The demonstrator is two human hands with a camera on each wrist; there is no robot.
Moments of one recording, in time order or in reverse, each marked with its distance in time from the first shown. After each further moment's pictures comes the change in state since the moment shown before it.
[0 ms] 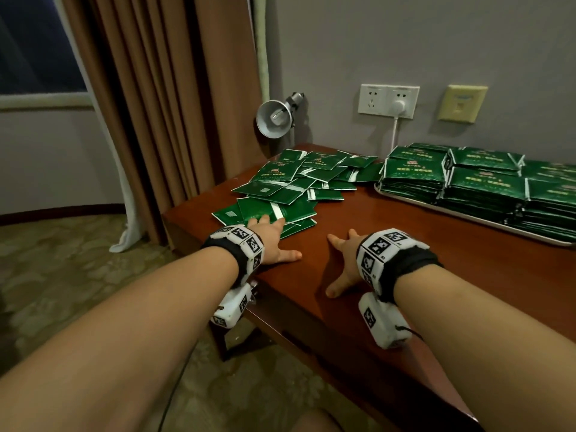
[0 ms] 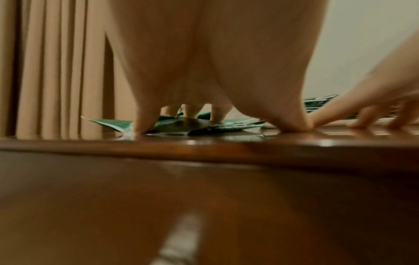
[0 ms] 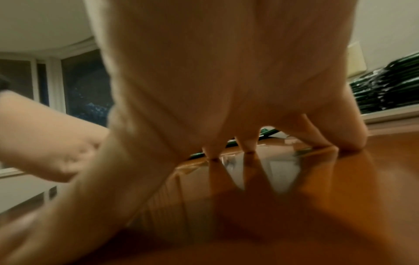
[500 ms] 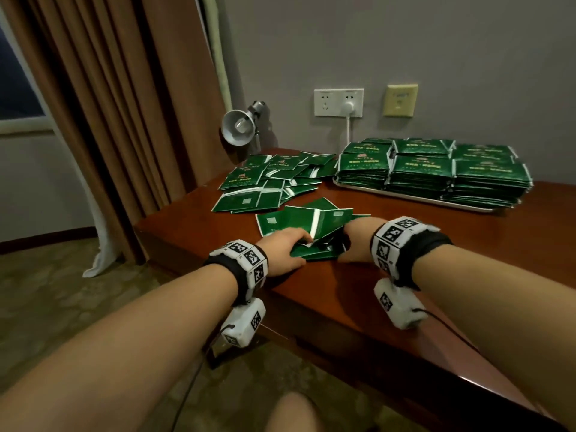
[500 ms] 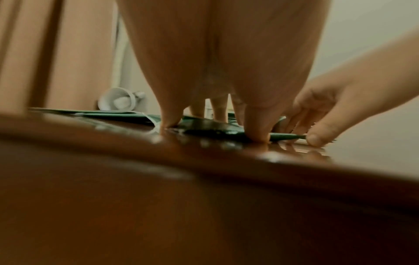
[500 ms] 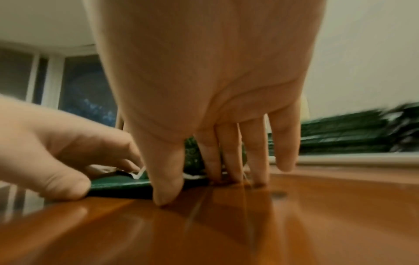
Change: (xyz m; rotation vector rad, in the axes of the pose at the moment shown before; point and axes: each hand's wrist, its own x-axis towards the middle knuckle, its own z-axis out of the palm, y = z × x) left_hand -0.052 0.078 0.002 -0.206 0.090 0.471; right_hand -0.055 0.061 0.024 0.114 0.276 -0.031
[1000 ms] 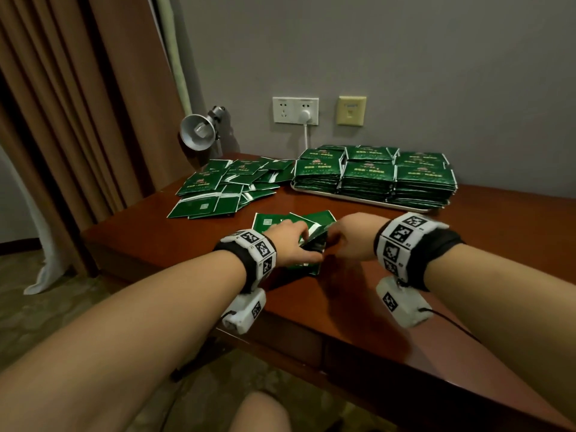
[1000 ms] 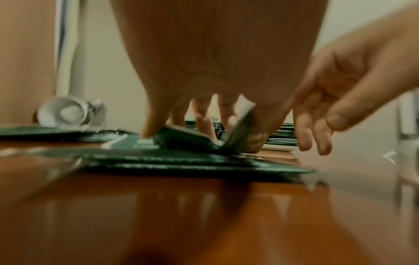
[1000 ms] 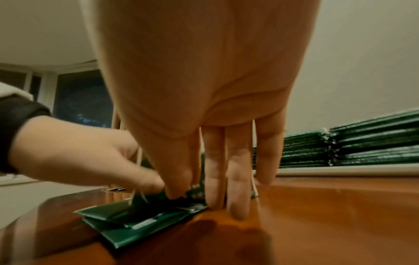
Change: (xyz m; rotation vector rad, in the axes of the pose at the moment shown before) left_hand 0.042 0.082 0.003 0.005 -0.013 -0.009; right_hand -0.055 0.057 -0.008 -0.022 0.035 -0.004
